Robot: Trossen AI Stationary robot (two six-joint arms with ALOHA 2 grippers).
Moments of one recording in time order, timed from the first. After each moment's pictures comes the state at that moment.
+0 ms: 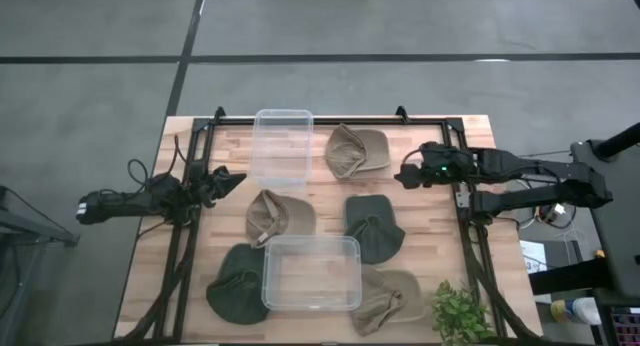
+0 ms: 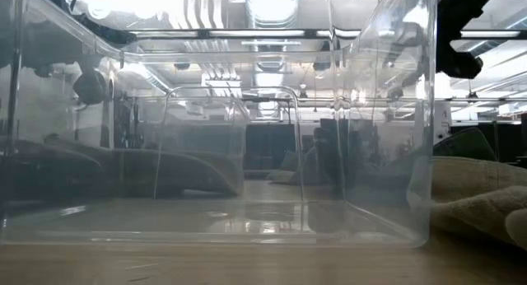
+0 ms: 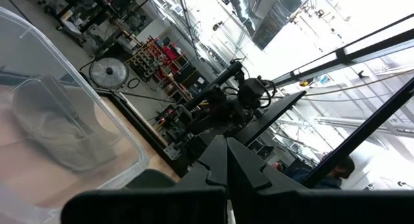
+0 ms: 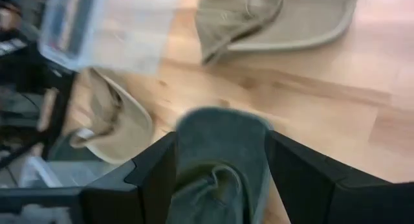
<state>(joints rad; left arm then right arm) 0.02 0.00 0.02 0.23 -0.24 -0.79 -0.16 0.87 0.79 -0.74 0.13 1.17</state>
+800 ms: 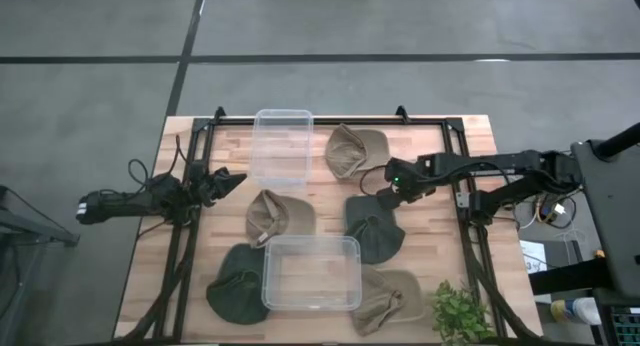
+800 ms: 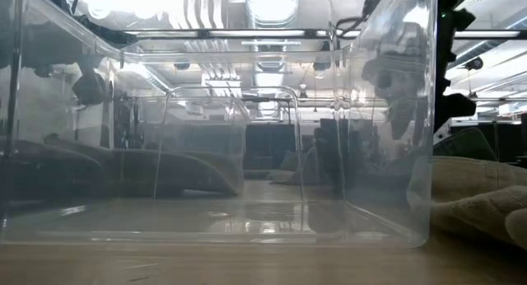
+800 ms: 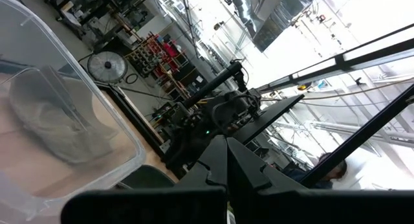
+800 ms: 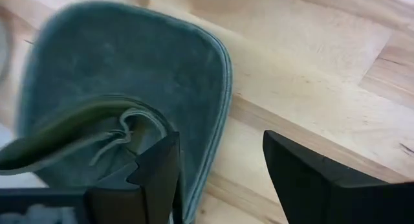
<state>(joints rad) 0.02 0.00 0.01 0.23 -0.24 -0.85 -0.18 1.30 0.79 -0.76 -0.08 1.03</state>
